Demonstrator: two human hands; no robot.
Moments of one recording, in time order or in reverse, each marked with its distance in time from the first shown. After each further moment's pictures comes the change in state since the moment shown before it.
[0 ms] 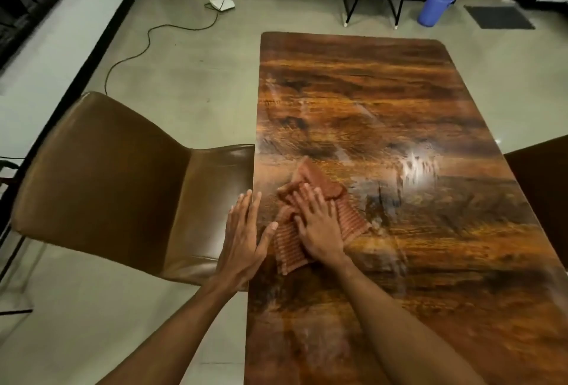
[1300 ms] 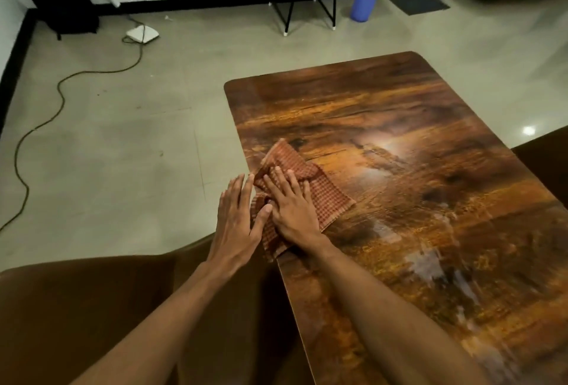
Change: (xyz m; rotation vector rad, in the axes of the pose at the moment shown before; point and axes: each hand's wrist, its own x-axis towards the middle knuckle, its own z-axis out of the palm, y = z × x) left_hand 0.331 -0.087 -0.060 0.027 -0.124 0.222; right_hand 0.307 -0.066 -0.028 0.032 0.119 0.175
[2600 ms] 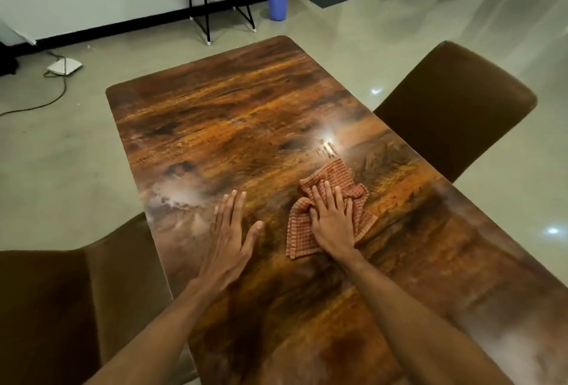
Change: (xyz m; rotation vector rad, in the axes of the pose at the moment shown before) left_hand -0.153 0.216 0.148 0.027 -0.198 0.142; right_hand -0.306 0.263 -0.075 -0.005 0.139 0.496
